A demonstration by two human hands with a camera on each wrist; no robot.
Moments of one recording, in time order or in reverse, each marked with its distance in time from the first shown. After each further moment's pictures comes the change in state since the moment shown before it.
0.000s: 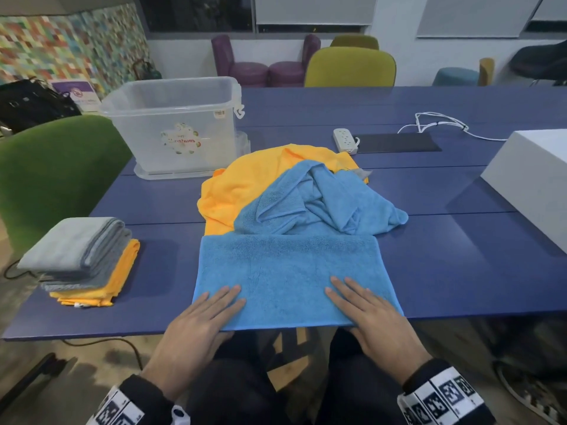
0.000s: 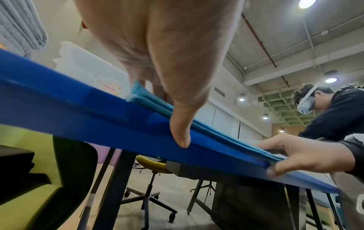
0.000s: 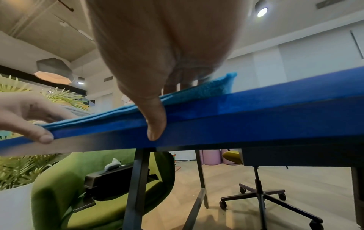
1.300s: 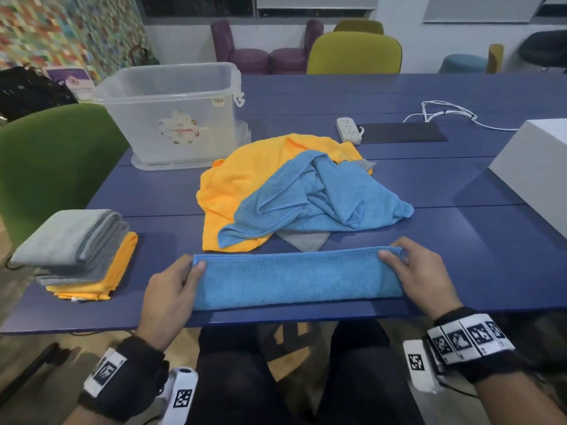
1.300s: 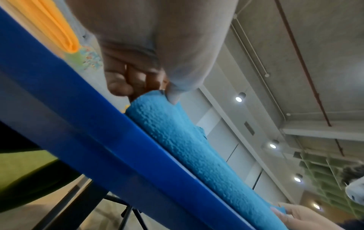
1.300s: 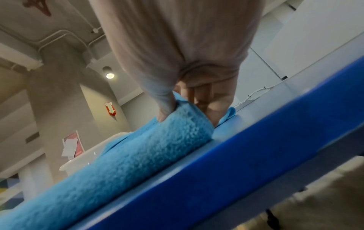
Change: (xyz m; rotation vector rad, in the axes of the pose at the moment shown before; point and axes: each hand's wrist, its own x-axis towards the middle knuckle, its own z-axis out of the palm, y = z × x) left_hand 0.032 -0.013 -0.035 -0.491 0.339 -0.520; right_hand 0.035 0.056 -0.055 0.454 0.286 0.543
